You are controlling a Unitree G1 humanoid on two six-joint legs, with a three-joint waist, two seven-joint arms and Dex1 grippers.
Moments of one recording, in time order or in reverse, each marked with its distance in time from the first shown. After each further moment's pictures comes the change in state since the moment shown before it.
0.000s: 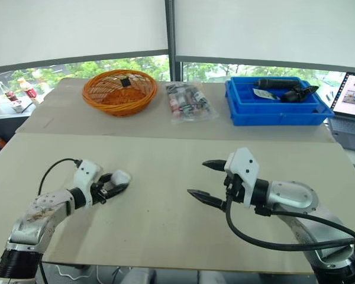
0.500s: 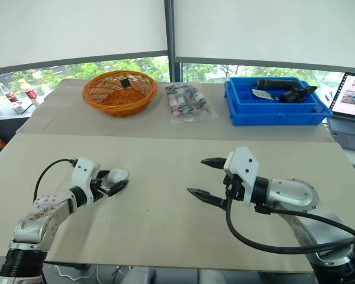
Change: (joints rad) left arm -0.056 -0.036 0.092 0.037 0.007 0.172 0.229; right arm -0.052 0.006 0.015 0.028 -0.057 -0.088 0.049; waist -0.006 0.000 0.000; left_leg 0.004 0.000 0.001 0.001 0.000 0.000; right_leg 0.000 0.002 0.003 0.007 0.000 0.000
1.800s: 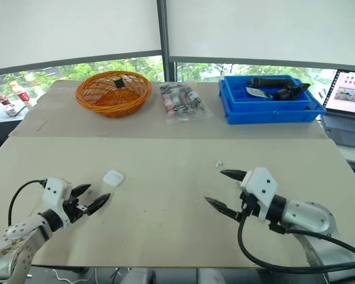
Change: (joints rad) left arm 0.286 0.023 0.157 -0.076 -0.117 -0.203 -0.055; right arm 0.248 0.007 -0.087 0.005 -0.114 -0.184 -0.004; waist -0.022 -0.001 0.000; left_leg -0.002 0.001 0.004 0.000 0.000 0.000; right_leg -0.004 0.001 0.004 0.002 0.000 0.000
